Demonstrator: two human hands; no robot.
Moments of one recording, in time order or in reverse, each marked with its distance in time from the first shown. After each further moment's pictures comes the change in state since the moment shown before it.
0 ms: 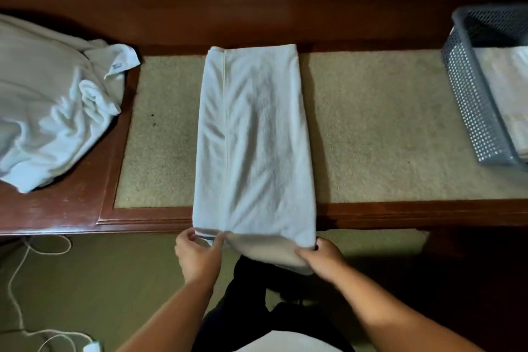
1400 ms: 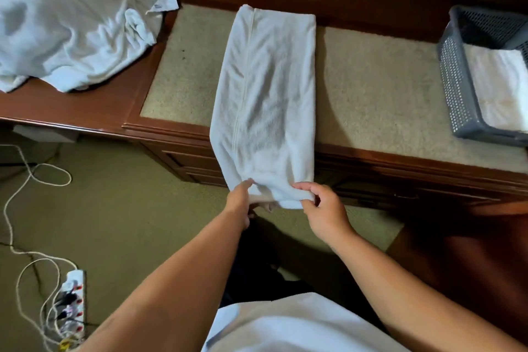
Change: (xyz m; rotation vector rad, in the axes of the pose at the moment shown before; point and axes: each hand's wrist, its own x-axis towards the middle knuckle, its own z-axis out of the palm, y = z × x) left_hand -0.072 -0.078 0.047 -0.496 -0.505 -0.428; right_hand -0.120 0.061 0.001 0.033 0.214 -0.675
